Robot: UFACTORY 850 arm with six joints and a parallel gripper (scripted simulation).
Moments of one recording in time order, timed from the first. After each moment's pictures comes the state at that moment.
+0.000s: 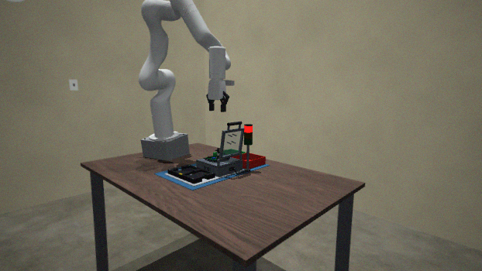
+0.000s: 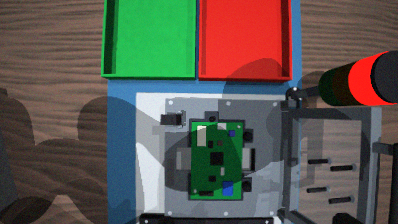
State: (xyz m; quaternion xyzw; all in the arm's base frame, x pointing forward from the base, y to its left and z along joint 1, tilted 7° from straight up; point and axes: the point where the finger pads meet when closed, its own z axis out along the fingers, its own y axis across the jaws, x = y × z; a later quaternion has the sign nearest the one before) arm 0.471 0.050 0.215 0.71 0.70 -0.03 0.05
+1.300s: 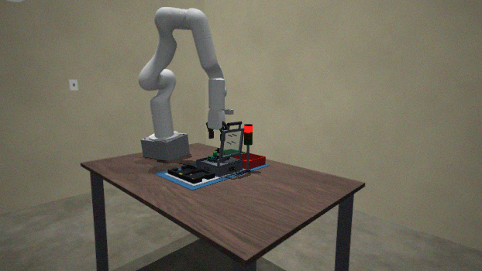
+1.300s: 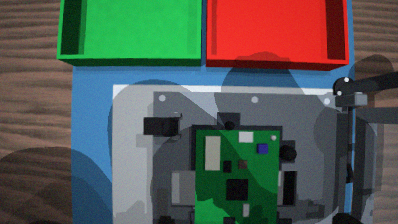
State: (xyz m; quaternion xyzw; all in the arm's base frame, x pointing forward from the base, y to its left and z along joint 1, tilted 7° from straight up) arm 0.471 0.031 0.061 0.71 0.70 -0.03 0.05
